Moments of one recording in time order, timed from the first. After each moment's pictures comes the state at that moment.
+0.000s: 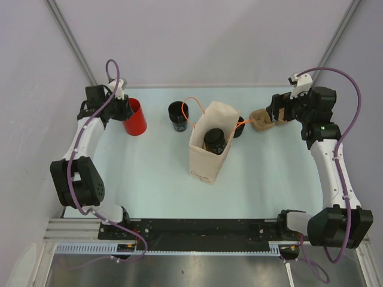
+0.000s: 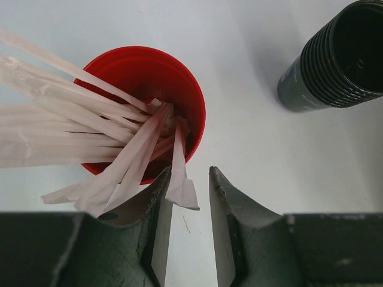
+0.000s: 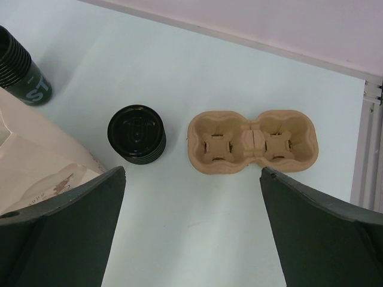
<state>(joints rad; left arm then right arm) 0.13 1.57 1.31 -0.40 0.42 0.22 -0.07 1.21 1.21 -0.35 -0.38 -0.17</state>
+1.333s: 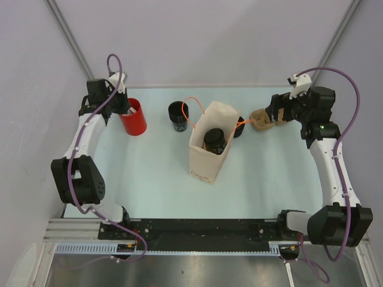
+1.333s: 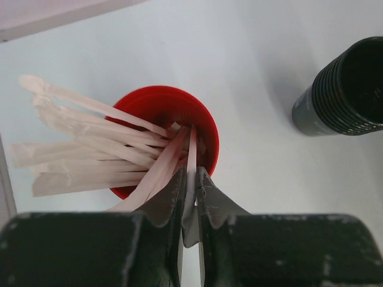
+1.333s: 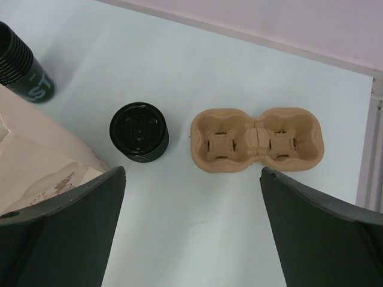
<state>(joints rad) 0.10 1.60 1.37 -0.37 0.34 0.22 -0.07 1.22 1.21 -0.36 -0.39 -0.16</state>
